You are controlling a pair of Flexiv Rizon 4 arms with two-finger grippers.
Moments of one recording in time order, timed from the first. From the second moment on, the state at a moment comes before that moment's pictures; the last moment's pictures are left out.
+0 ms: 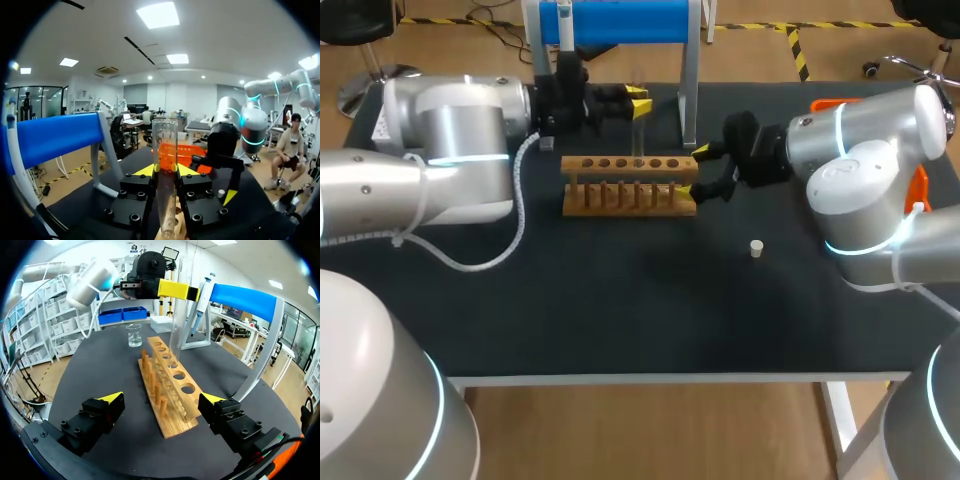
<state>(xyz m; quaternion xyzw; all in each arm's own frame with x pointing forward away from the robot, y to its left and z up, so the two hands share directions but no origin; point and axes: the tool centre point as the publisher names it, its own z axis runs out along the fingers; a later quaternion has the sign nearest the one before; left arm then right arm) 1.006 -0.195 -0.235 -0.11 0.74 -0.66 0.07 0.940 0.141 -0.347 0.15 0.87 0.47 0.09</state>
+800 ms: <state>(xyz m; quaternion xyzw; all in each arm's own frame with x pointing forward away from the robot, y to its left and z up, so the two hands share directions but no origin) 1.003 -0.191 -0.248 -0.10 0.74 -0.66 0.08 0.940 0.141 -0.347 0.15 0.87 0.47 0.09</state>
